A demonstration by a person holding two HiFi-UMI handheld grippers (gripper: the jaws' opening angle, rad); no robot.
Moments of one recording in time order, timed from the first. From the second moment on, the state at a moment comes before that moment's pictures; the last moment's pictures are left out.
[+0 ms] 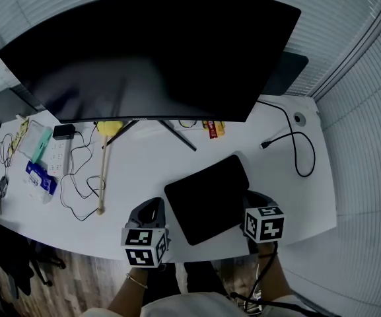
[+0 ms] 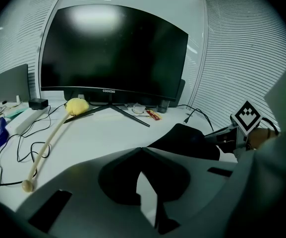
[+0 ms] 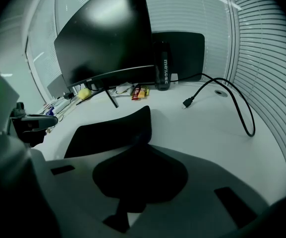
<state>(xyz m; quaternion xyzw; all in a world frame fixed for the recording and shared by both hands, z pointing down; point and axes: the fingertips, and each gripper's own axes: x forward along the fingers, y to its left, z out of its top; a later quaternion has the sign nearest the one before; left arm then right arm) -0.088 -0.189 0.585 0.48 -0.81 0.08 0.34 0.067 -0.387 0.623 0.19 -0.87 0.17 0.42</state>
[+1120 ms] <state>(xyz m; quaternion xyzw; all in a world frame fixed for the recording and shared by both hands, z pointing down) -0.094 -0.217 0.490 0.59 -0.77 0.03 0.25 0.059 -0.324 0.445 0.24 -0.93 0.13 0.25</state>
